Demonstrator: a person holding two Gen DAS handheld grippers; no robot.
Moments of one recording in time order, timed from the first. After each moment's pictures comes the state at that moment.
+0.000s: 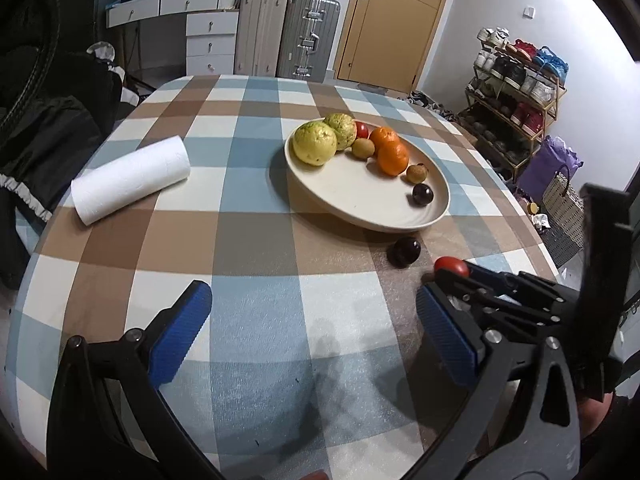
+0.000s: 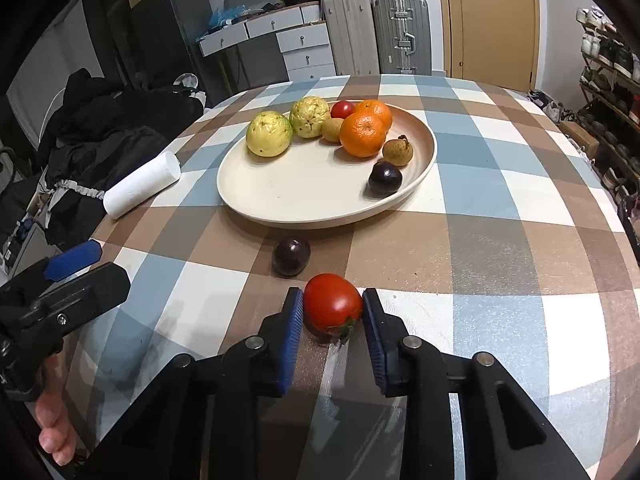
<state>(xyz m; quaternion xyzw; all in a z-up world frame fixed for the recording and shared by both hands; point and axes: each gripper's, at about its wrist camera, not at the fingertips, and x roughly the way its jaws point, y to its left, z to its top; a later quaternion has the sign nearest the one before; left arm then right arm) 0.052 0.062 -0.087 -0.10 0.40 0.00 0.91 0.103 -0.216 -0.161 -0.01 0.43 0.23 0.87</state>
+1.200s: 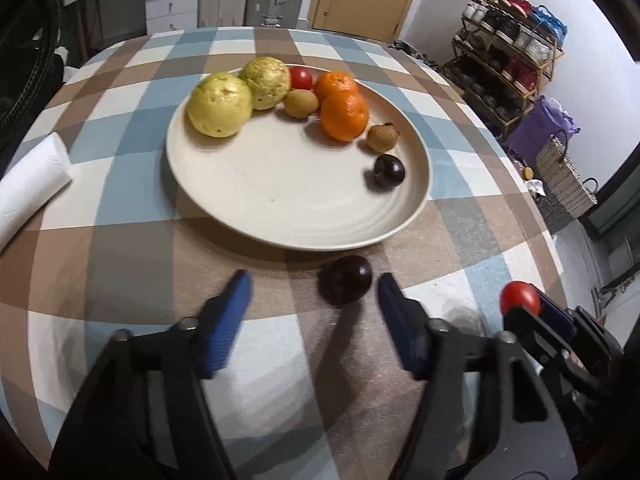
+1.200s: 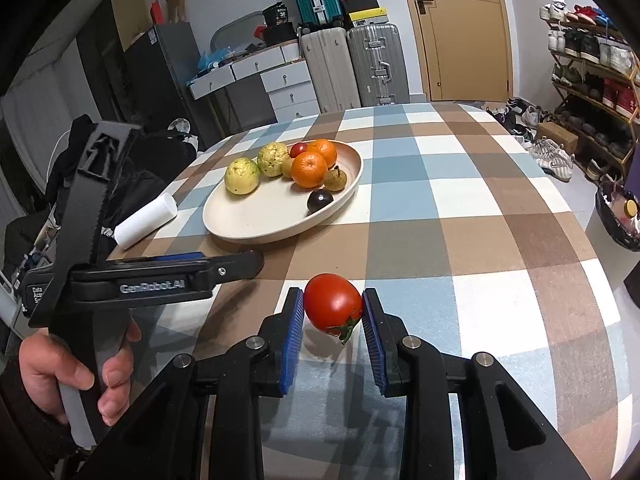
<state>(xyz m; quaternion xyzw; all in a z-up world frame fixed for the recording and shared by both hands) 0.148 -0.007 -0.124 -0.09 0.49 -0.05 0.87 0.076 -0.286 -0.142 0.04 0.38 0.22 0.90</state>
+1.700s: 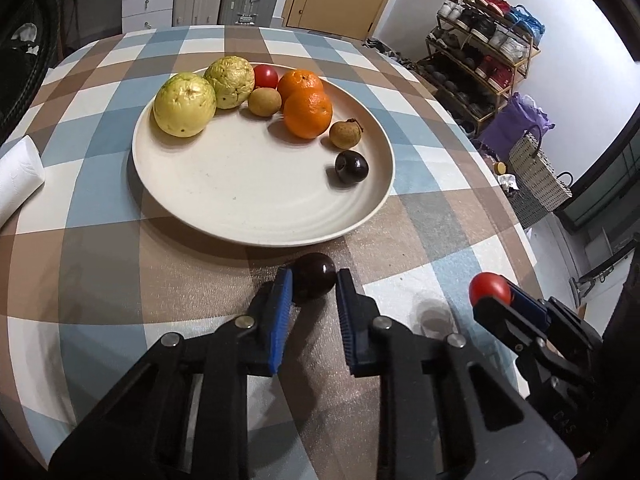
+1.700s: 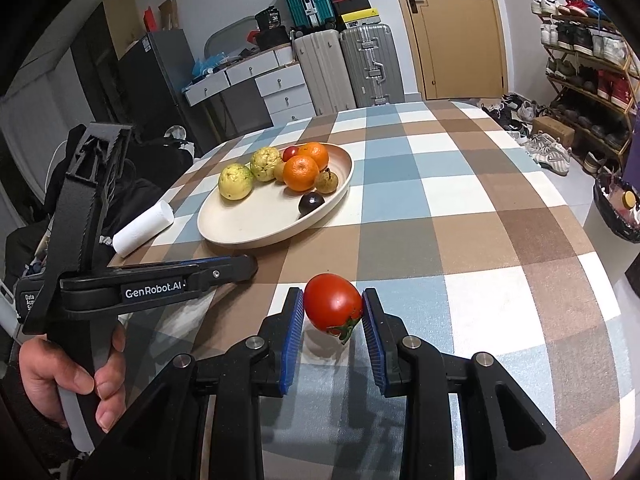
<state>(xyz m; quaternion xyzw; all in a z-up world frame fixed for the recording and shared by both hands) 0.144 -0.012 -0.123 -0.11 0.48 -0.11 0.86 0.079 -0.292 -0.143 0.06 0.39 0.21 0.90</state>
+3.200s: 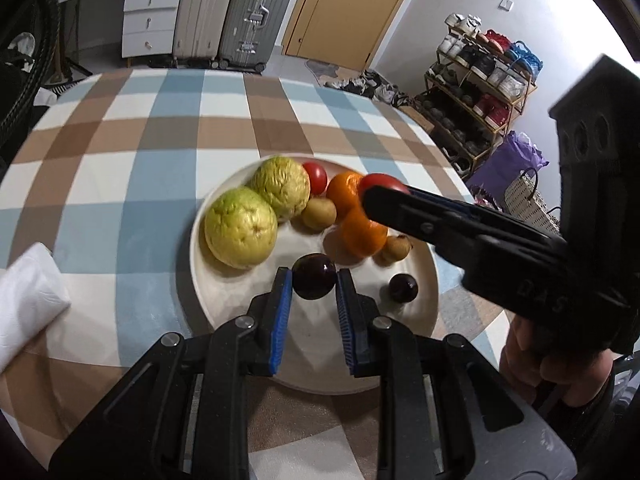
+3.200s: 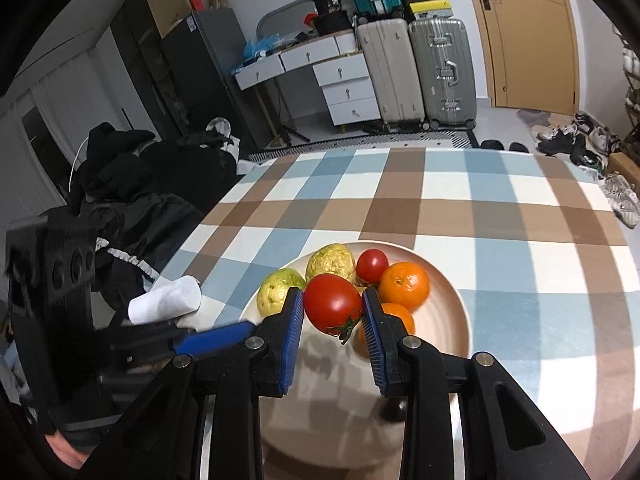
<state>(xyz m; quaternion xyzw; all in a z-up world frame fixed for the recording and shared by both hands) 0.221 0.056 -0.096 -0.14 0.44 -0.11 0.88 0.248 -0.187 -0.099 0.03 0.40 0.32 0.86</state>
